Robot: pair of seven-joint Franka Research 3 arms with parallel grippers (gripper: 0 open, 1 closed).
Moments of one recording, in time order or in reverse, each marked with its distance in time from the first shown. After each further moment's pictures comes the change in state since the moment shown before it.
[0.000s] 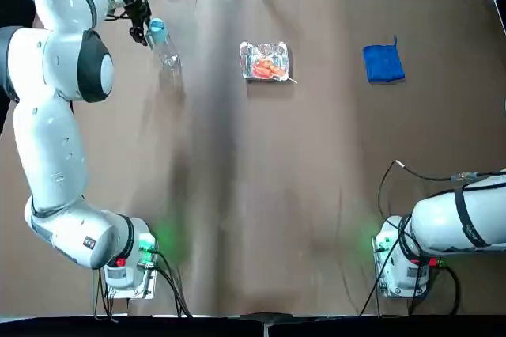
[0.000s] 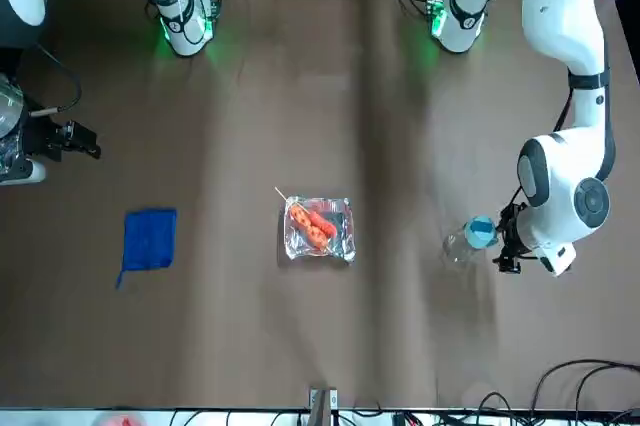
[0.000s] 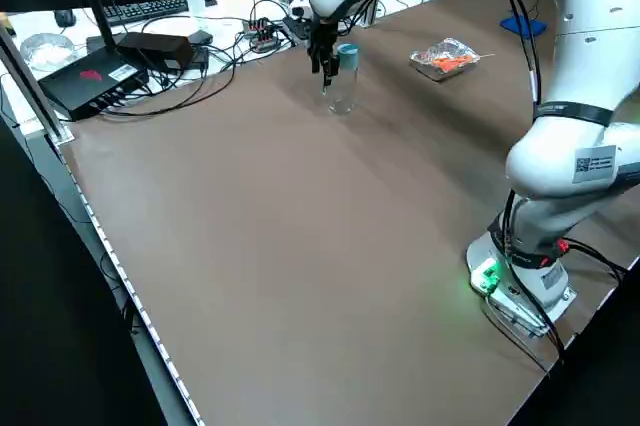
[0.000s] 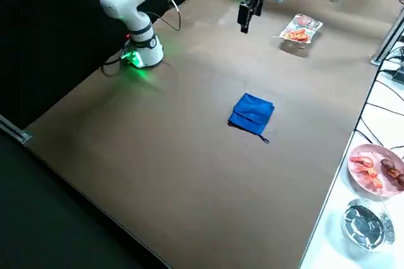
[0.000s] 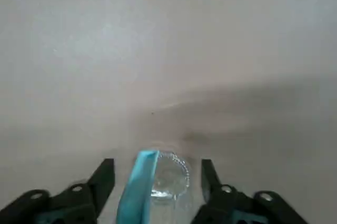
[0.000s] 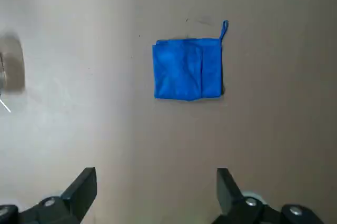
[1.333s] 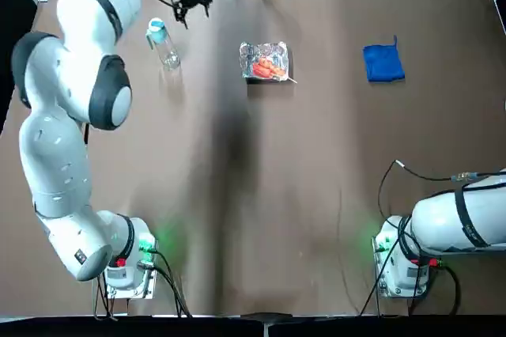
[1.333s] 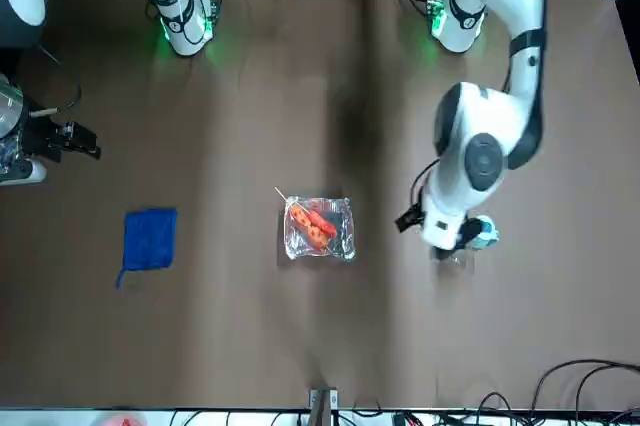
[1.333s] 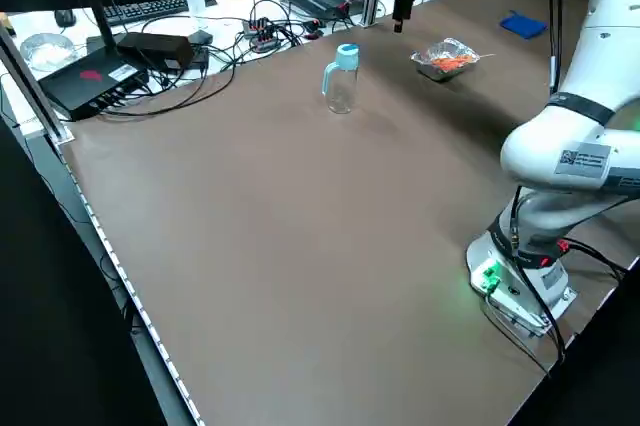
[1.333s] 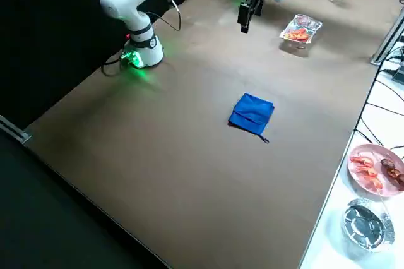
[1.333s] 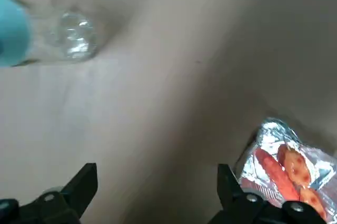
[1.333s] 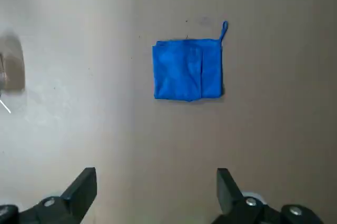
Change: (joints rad) left arm -0.338 -0.034 -0.012 0.219 0.007 -0.277 0.518; right arm 0.000 0.000 0.000 0.000 0.000 0.004 0.000
